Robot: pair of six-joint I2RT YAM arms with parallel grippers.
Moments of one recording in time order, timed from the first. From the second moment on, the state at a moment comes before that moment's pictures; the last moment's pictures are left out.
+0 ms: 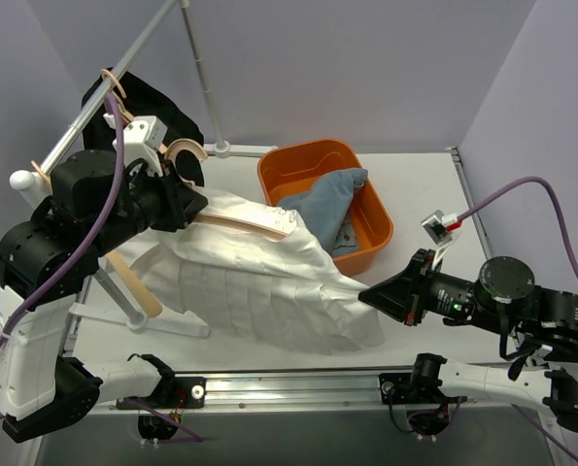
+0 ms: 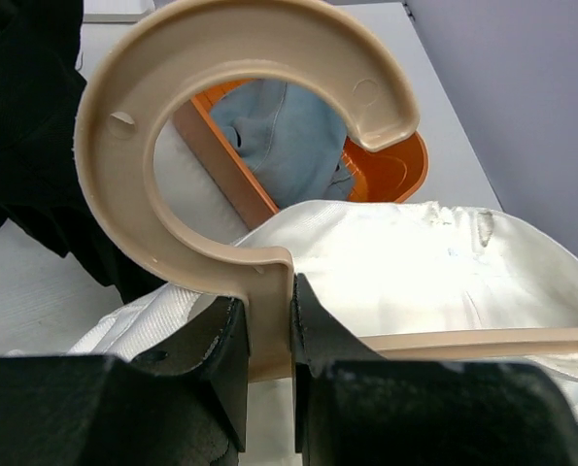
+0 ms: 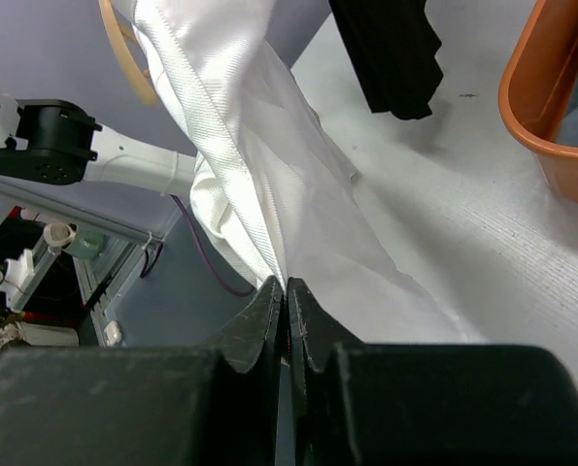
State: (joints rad) left arm -0.64 1.24 2.09 -1.24 -0.11 -0.42; right arm 1.16 0.72 1.37 -0.91 0.08 0.69
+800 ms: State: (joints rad) left arm -0.63 1.21 2.15 -1.22 -0.27 -0.41; right arm 1.16 0.68 1.43 -1.03 0.15 0.68
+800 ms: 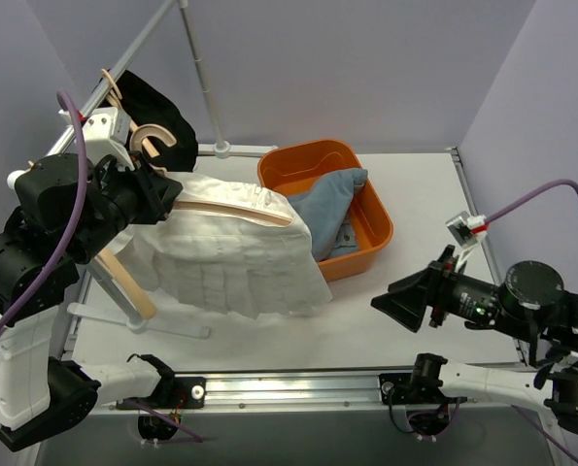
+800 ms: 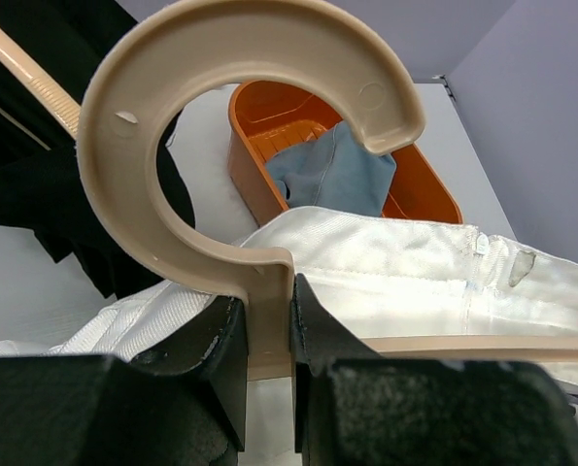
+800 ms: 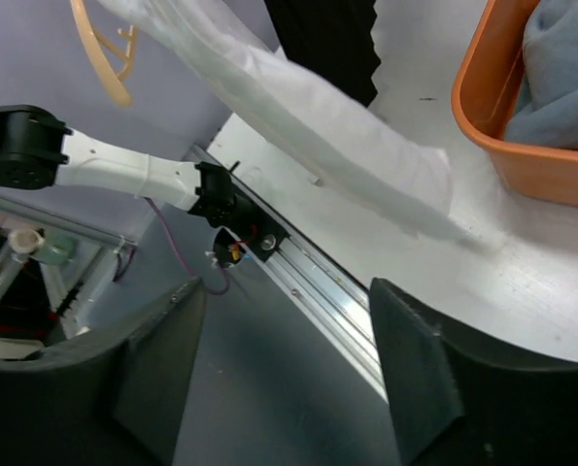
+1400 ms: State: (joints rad) left arm -0.63 1.16 2.16 -1.23 -0.23 -0.42; right arm 1.16 1.11 1.56 -0.89 0.07 0.35
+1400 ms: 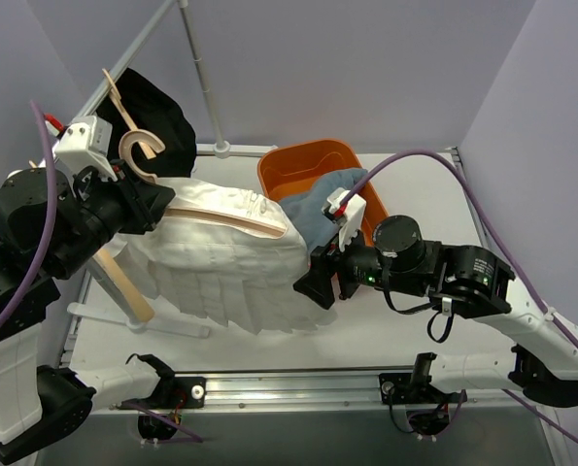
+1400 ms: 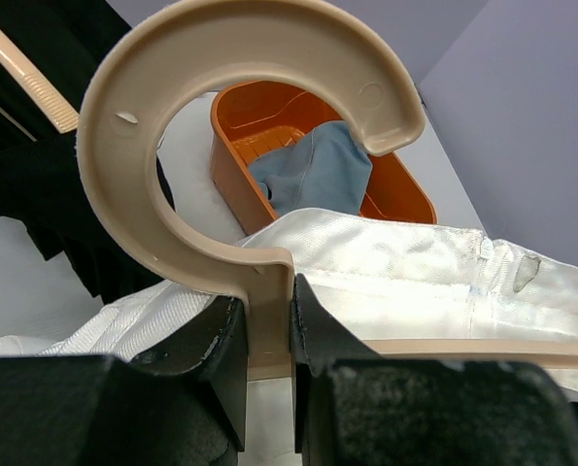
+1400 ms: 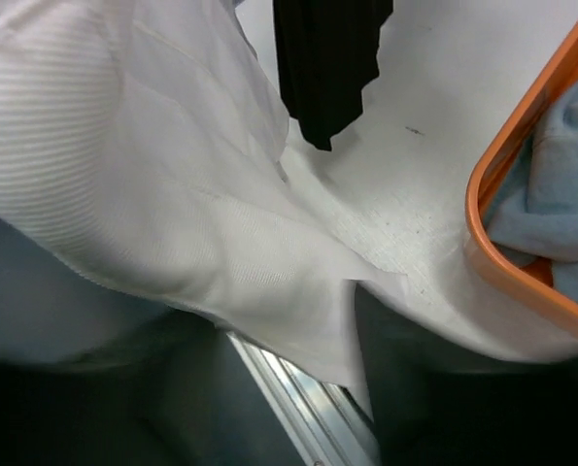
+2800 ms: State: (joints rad) left arm -0.63 1.04 1.96 -1.01 -0.18 -0.67; right arm 1.16 0.88 1.22 -0.62 0.09 0.57
